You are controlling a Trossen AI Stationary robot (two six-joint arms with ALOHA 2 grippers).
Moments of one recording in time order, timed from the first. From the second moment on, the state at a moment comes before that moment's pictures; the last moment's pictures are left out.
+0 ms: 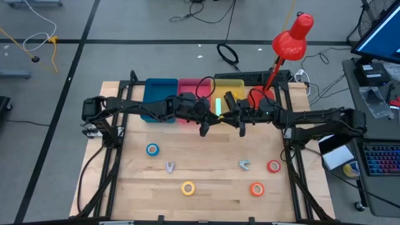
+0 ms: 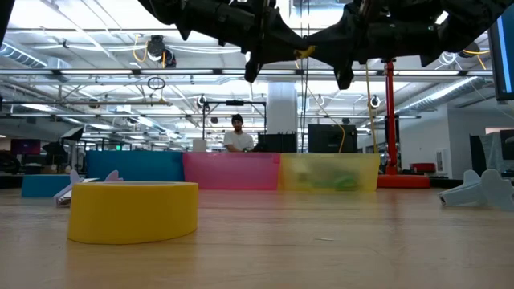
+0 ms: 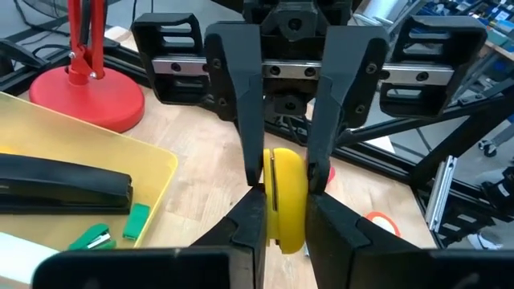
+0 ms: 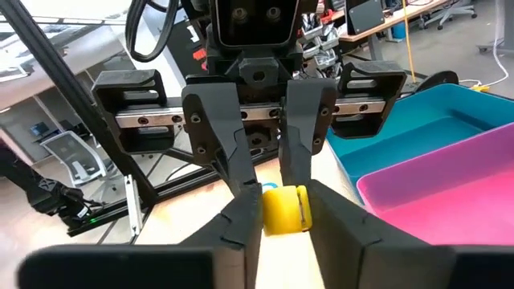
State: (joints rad) left arm 0.15 1.69 1.21 0.18 0.21 -0.32; right arm -0.25 1.15 0.52 0.53 -0.25 0.38
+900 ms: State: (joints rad) left arm 0.15 1.69 1.22 0.19 0.15 -0.33; right arm -0.29 1.15 0.52 0.54 -0.32 0.39
